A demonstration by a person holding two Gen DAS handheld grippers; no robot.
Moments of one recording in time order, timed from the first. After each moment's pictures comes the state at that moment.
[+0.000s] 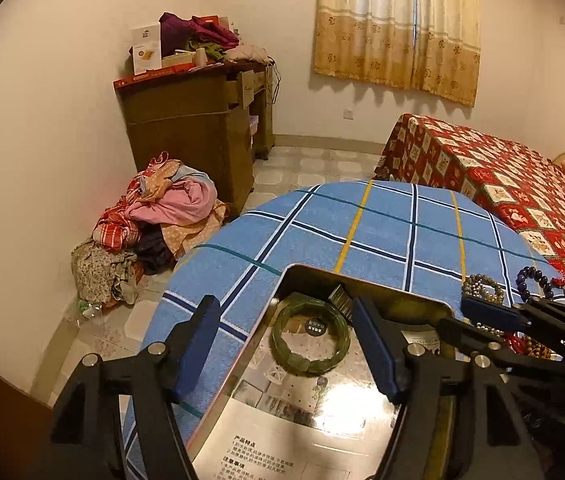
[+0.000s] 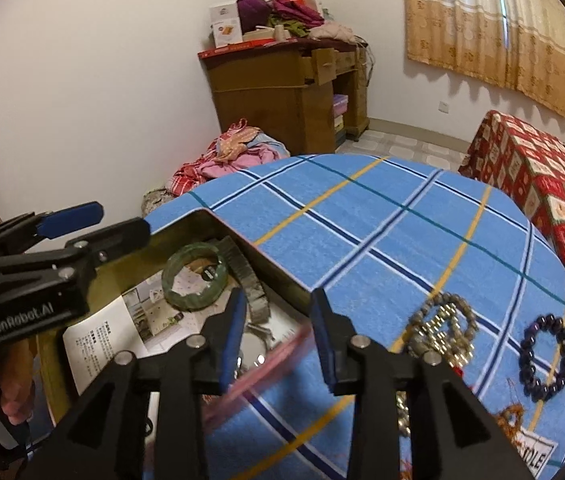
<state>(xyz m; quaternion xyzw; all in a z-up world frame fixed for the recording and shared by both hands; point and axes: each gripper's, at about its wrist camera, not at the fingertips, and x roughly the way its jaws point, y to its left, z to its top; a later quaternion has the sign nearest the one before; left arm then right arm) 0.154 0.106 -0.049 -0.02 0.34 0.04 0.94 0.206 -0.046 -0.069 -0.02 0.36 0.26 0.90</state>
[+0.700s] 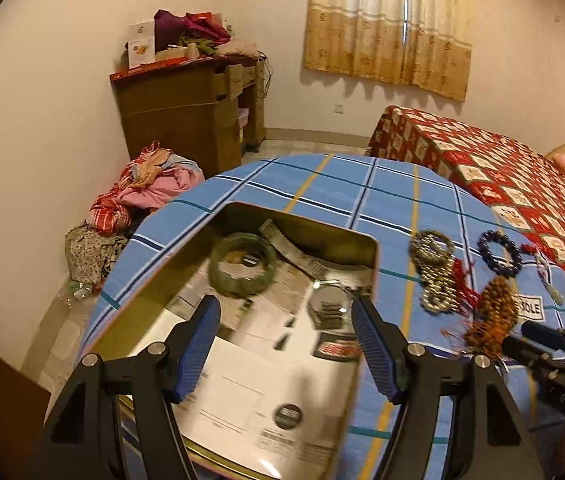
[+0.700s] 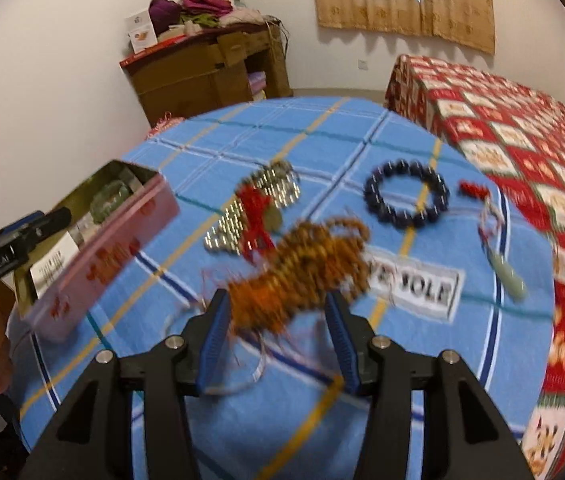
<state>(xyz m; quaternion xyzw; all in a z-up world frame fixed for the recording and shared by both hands) 0.103 0.042 -0.068 -0.02 0.34 0.03 0.94 0.142 -0.160 -0.102 0.03 0.42 0.15 0.89</state>
